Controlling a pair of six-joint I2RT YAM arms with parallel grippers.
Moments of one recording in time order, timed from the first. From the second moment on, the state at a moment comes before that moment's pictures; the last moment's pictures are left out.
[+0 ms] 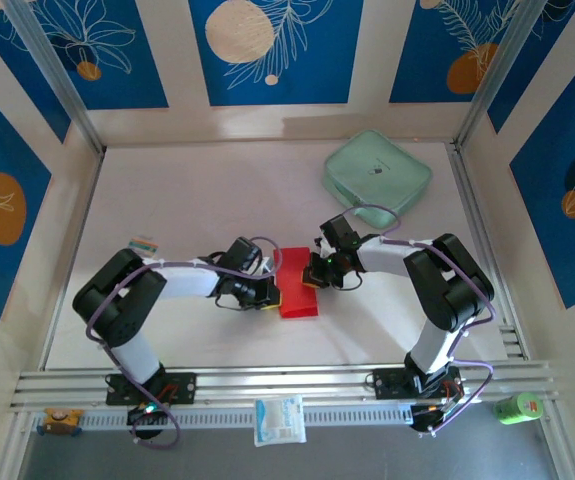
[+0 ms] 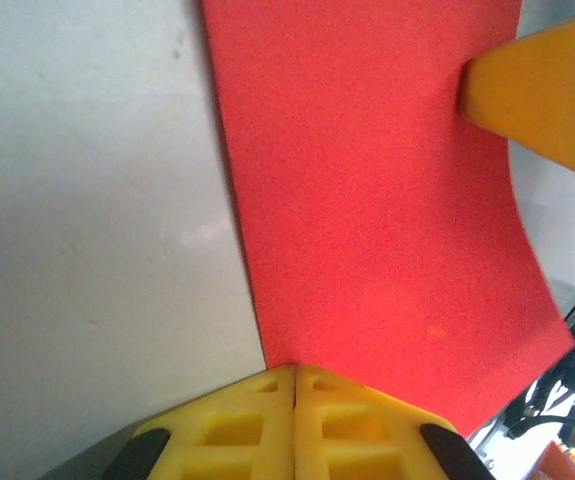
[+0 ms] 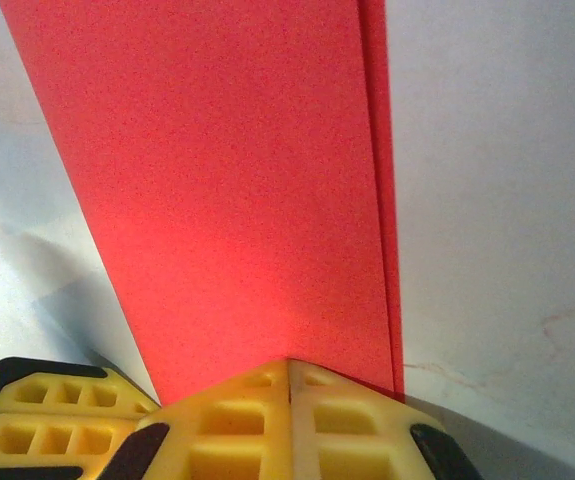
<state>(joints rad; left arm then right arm) -0.71 1.69 0.74 -0.13 0.55 -0.76 0.54 1.73 0.84 -0.29 -0.48 0.73</state>
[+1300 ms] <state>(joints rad) -0.74 1.56 0.70 -0.16 0.53 -0.80 0.54 1.72 0.83 -0.28 -0.48 0.74</state>
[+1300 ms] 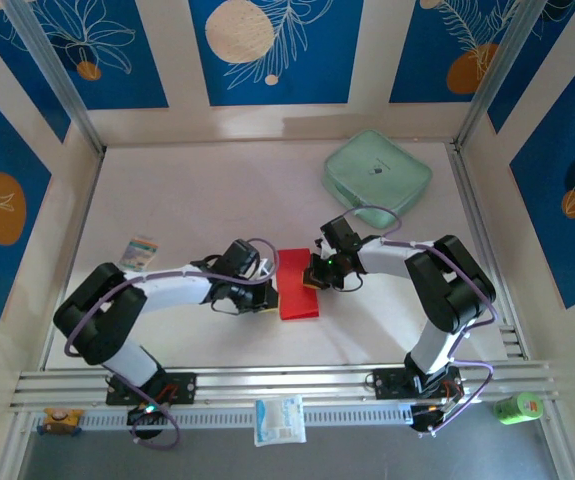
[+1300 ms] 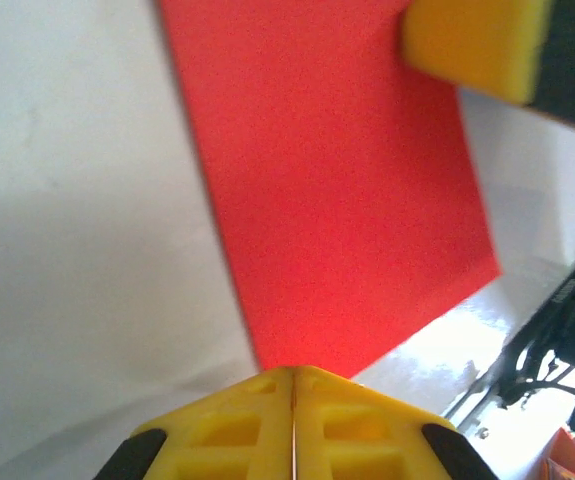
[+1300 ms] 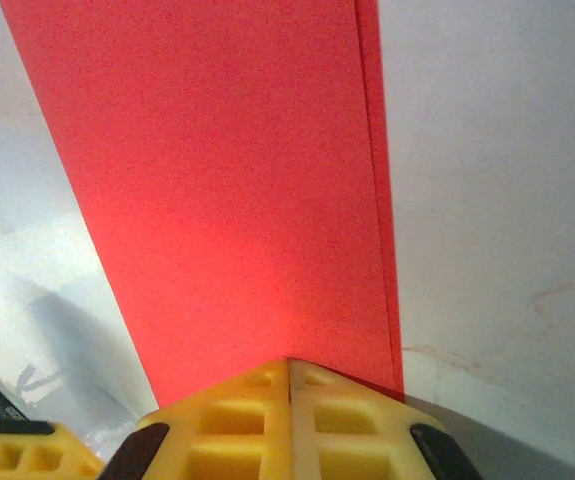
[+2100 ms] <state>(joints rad) -0.81 1.64 0.65 -0.07 0.60 -0.73 0.54 1.71 0.83 -0.28 -0.48 0.74</state>
